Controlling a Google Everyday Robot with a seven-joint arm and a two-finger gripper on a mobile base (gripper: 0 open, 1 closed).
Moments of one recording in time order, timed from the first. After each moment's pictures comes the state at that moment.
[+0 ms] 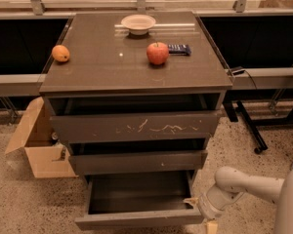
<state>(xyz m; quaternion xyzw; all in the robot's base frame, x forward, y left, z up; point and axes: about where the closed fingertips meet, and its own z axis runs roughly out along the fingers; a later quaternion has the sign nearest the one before) 0.400 -0.208 0.316 -0.74 0.62 0.24 0.09</state>
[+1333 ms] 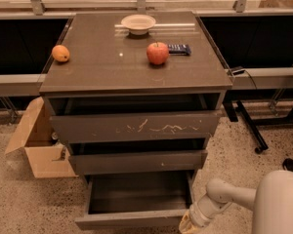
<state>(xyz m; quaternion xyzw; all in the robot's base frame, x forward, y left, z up) 0.403 -0.180 0.218 -0.74 0.60 0.28 0.13</state>
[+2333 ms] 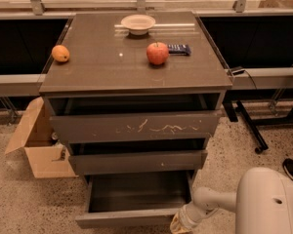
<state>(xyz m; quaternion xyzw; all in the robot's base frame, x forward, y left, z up) 0.421 -0.146 0.156 -0.76 0.60 0.22 0.14</state>
